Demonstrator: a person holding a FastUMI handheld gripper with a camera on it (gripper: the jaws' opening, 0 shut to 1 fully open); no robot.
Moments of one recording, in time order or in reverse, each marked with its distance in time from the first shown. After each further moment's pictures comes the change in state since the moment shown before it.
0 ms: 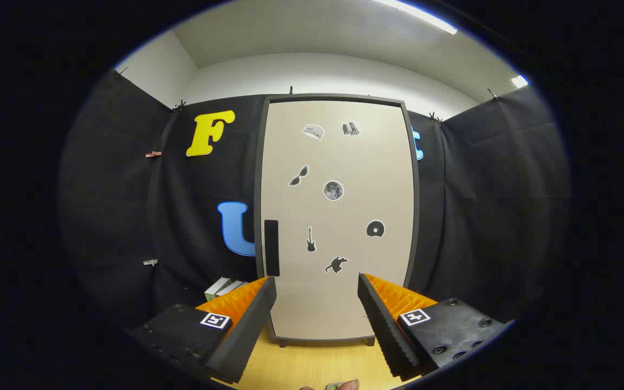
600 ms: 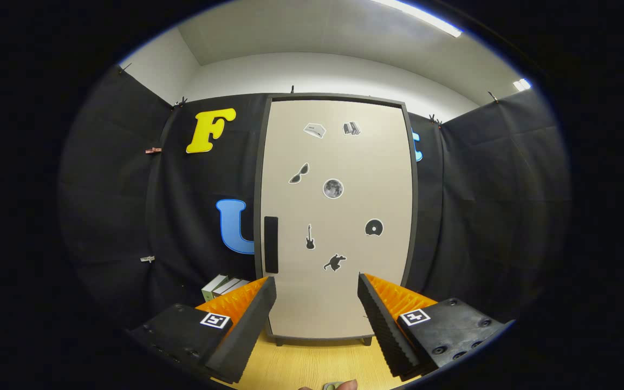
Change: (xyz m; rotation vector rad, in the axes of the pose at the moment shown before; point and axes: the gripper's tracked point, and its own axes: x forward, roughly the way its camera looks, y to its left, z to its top) arm -0.004 0.002 -0.004 -0.015 -0.002 -0.011
